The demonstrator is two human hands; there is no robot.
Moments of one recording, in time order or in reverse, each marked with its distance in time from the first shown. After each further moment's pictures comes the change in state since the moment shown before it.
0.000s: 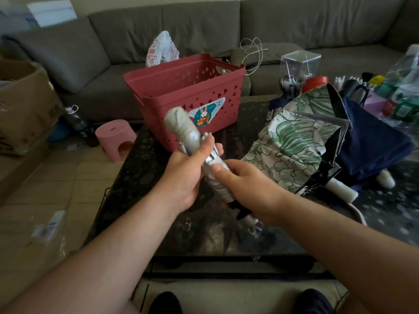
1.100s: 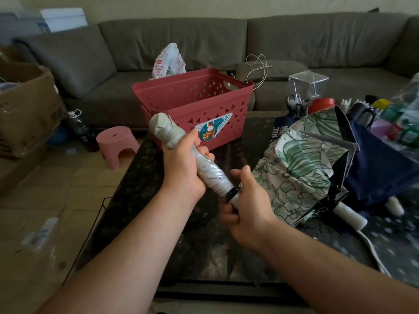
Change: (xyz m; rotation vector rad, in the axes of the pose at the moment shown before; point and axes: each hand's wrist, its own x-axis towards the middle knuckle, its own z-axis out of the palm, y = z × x) left_hand 0.066 0.011 -0.004 -0.381 0.220 0.142; right_hand 0.025 -0.004 0.034 0.707 0.375 0.261
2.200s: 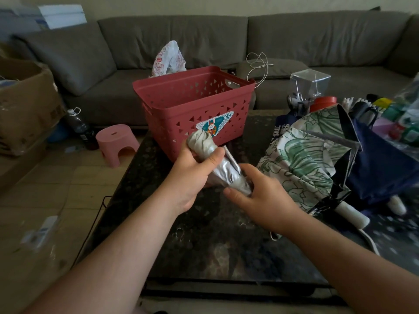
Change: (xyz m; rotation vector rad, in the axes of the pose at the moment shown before) left_hand -0.017 0.003 -0.028 0.539 -0.313 -0.040; right_hand 0.019 -0.031 -0.053 -1.380 -0.144 -0.710
